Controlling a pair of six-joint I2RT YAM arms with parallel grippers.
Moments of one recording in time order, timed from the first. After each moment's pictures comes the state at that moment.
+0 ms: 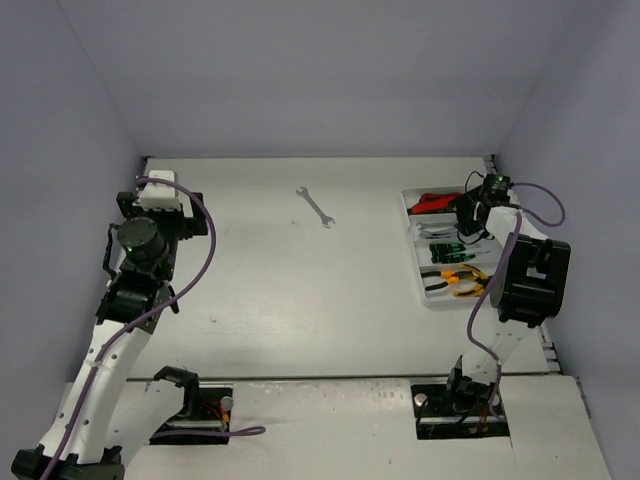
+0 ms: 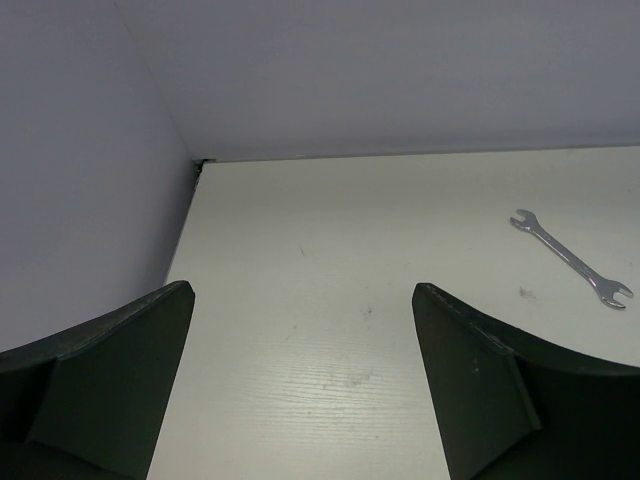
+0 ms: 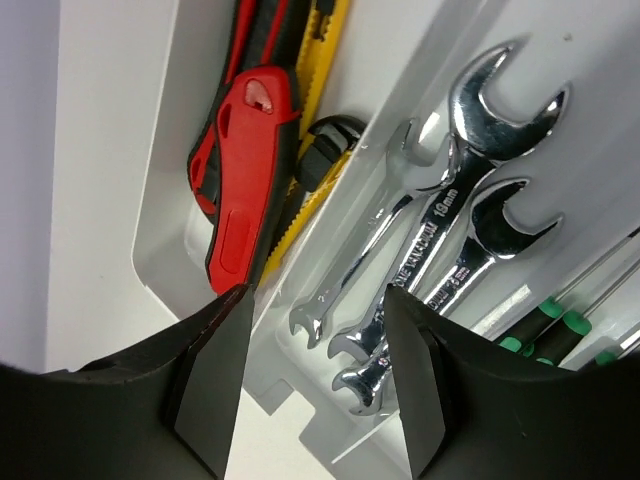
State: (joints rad) left arm -0.23 0.80 0.94 -0.19 -0.29 0.09; right arm -0.22 1.85 1.21 -0.21 -0.08 0.93
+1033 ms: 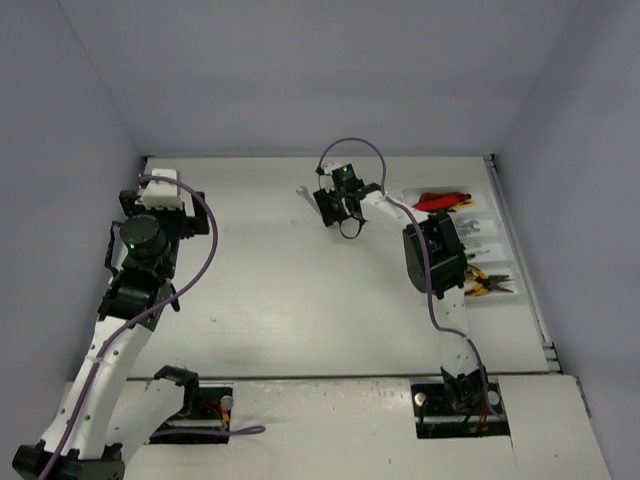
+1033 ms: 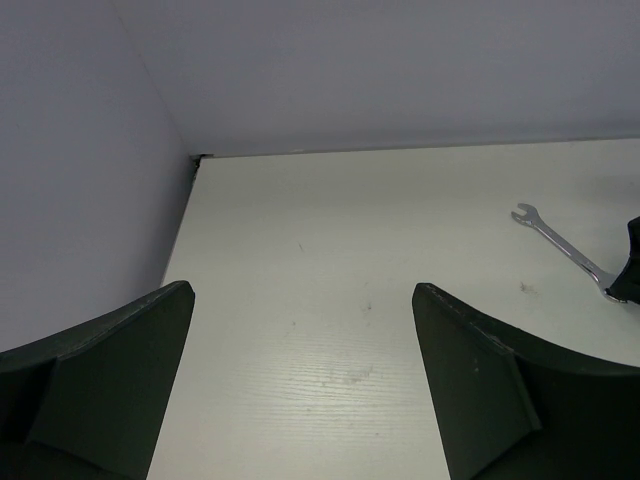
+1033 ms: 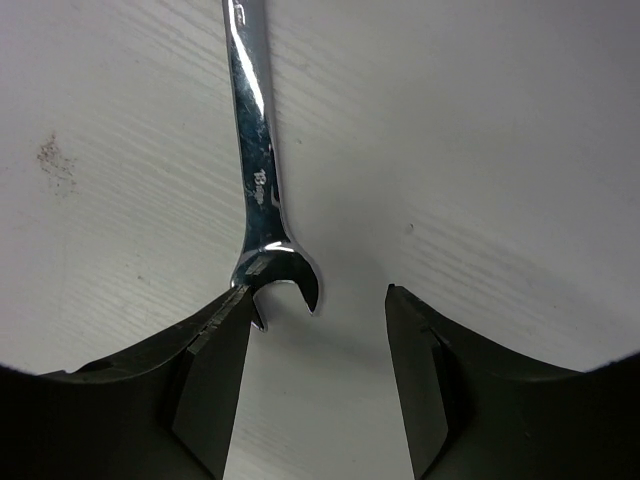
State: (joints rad) left arm -0.23 0.82 0.94 -0.19 -0.29 0.09; right arm 0.48 2.28 1.74 -0.33 -0.03 0.00
